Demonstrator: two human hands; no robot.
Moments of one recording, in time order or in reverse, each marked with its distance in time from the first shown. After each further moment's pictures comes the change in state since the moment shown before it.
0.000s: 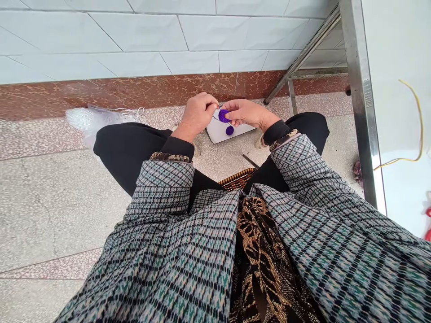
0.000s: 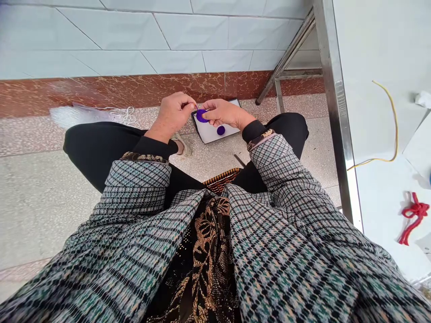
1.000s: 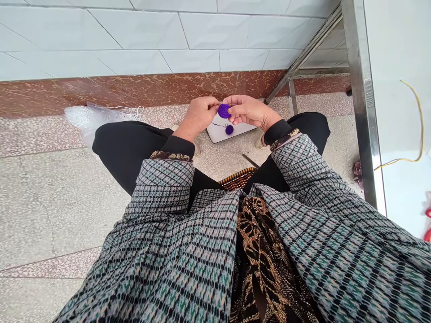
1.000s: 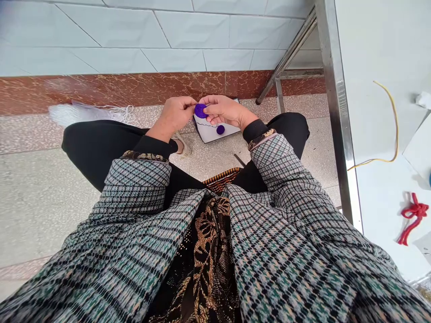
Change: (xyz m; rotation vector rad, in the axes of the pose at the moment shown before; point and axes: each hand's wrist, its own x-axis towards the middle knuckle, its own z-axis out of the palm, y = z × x) left_hand 0.001 -0.003 0.008 -0.074 -0.061 -0.056; right_hand -0.006 -0.008 0.000 0.171 0.012 0.043
